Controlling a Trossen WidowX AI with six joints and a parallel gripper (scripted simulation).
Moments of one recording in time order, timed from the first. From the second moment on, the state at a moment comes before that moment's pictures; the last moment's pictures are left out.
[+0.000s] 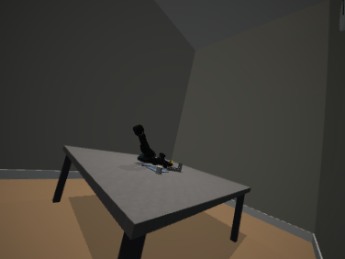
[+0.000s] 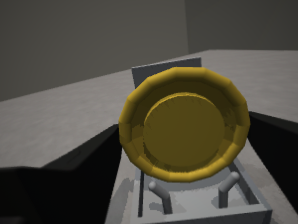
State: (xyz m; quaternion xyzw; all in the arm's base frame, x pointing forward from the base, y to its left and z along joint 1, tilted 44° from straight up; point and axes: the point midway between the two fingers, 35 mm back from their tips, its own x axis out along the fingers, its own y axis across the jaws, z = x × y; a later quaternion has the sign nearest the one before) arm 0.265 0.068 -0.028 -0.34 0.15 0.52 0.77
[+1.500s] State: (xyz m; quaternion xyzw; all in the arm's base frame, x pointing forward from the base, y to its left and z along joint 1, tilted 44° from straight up) arm 0.257 0.144 0.054 -0.35 0.13 0.53 0.76
